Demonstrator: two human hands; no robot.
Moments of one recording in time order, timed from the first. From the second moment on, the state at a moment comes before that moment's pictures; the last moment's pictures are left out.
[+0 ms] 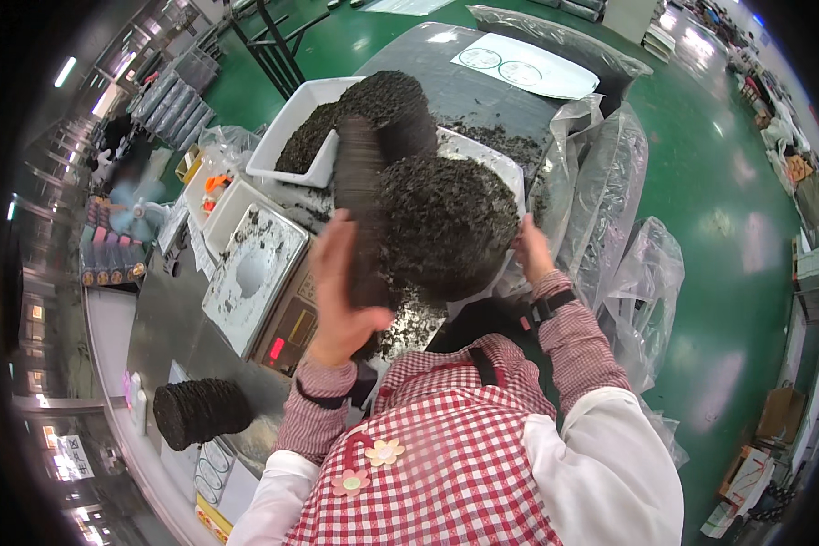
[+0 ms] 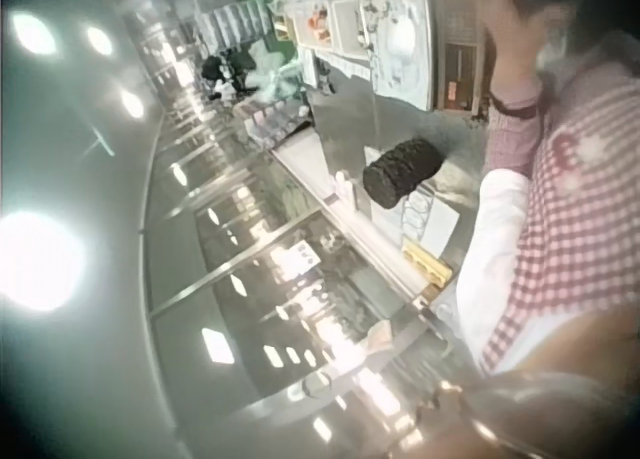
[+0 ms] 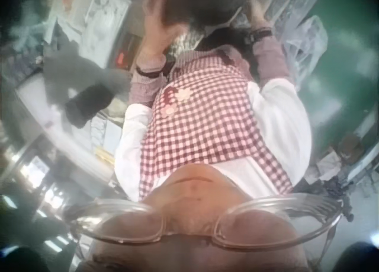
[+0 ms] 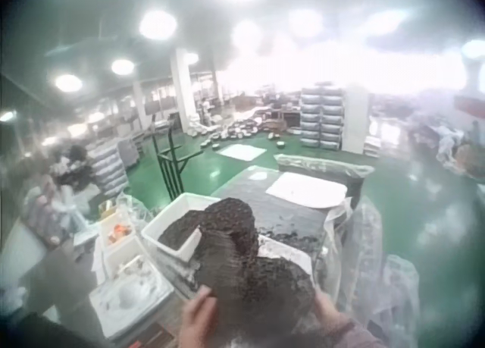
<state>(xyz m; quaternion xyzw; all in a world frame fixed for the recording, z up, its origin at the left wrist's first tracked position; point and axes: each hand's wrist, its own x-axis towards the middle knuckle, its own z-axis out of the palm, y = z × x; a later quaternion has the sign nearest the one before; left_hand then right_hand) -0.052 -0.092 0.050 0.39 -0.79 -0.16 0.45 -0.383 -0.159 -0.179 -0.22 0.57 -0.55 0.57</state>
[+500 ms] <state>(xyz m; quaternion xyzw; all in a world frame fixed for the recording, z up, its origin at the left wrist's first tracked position) -0.052 -0.091 -0.003 0.61 -0.66 -0.29 0.33 -0.346 -0.153 -0.151 -0.06 0.24 -0.42 0.88</state>
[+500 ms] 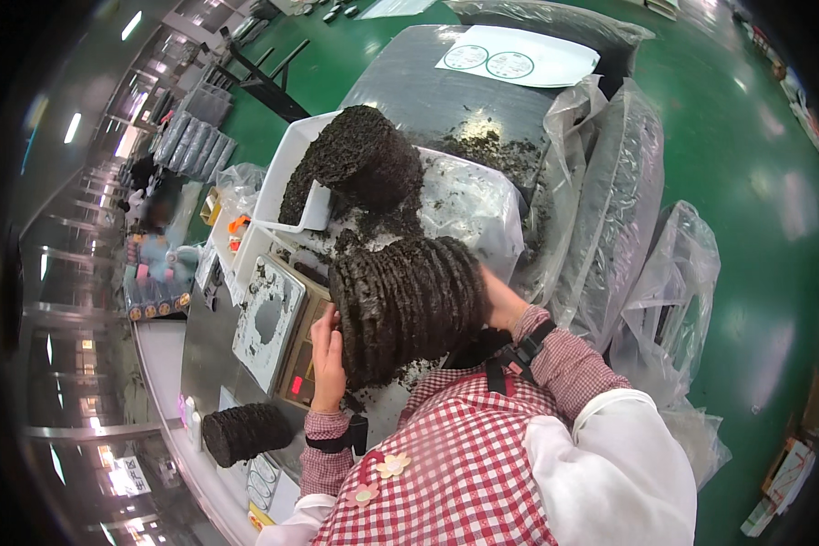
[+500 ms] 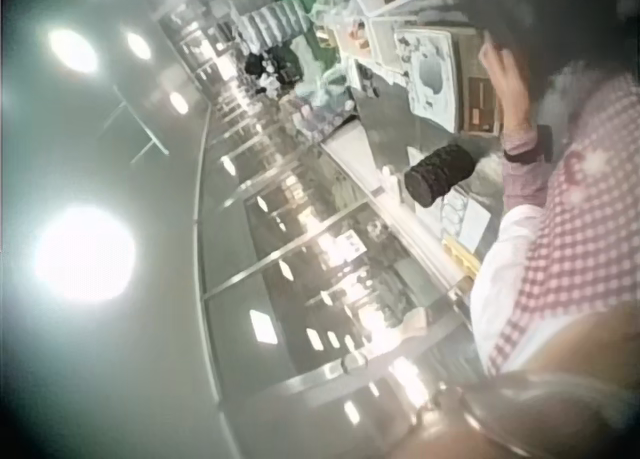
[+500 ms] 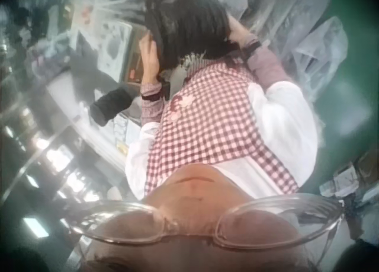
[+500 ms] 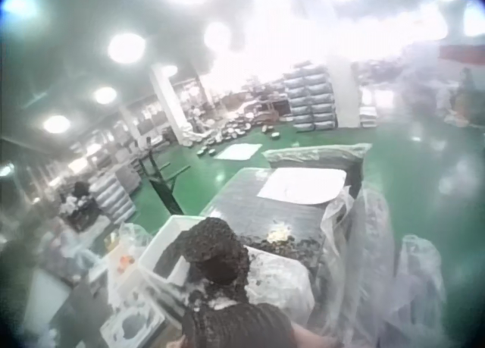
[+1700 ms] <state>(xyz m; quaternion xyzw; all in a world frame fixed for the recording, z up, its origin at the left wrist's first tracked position) -0.052 -0.157 -0.078 0.55 -0.40 -0.59 0.44 -0.404 -0.242 -0.102 -0.44 0.47 -0.47 0.60</state>
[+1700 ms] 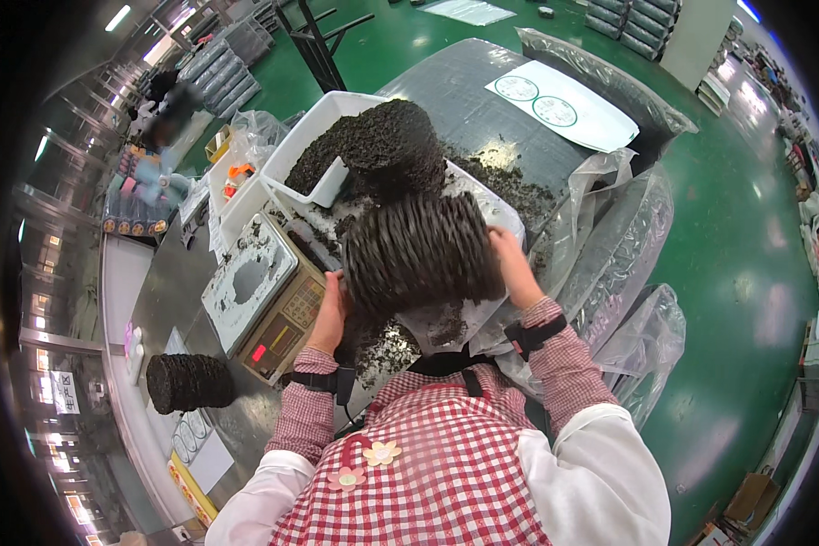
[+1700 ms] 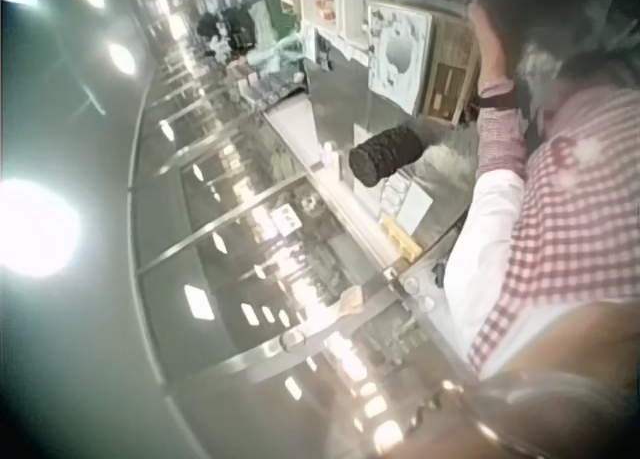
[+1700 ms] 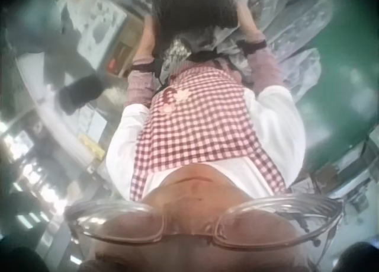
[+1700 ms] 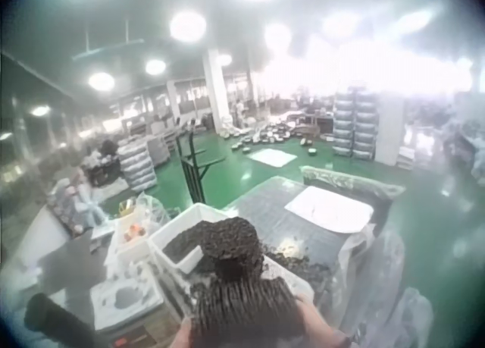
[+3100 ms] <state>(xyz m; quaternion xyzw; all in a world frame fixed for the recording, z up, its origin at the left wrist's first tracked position) 0.211 -0.035 0.126 0.62 -0.66 0.09 0.41 0.006 -0.167 -0.001 -0.30 0.12 -0.34 0.88</state>
